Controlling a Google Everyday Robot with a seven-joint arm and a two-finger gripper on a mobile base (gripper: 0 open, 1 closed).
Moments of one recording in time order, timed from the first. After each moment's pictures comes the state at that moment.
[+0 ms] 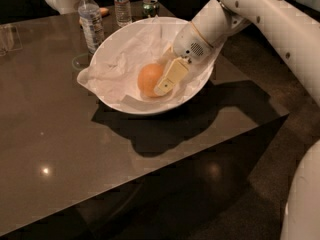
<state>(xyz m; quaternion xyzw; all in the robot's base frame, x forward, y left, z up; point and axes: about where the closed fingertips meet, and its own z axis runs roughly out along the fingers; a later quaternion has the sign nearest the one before) 0.597 -0.014 0.875 -0.63 0.68 0.28 0.23</state>
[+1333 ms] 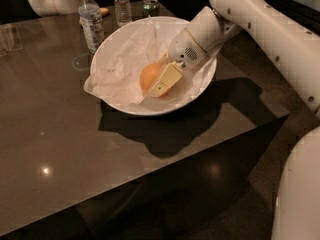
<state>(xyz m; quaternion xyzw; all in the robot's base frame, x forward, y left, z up) 0.600 -0.002 0.860 -0.63 0.69 0.30 0.22</state>
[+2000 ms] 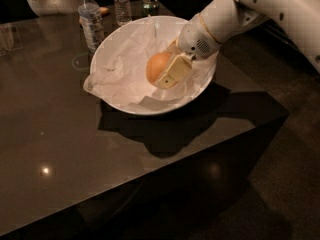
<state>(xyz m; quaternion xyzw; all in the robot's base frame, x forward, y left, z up) 0.587 -0.017 0.905 -0.63 0.68 0.25 0.28</state>
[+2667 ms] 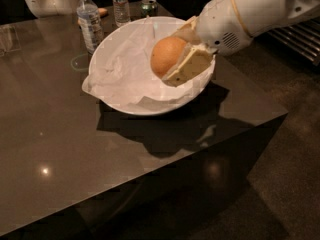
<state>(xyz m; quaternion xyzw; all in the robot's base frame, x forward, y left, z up) 0.518 -0.035 0.985 -0.63 0.65 0.19 0.38</state>
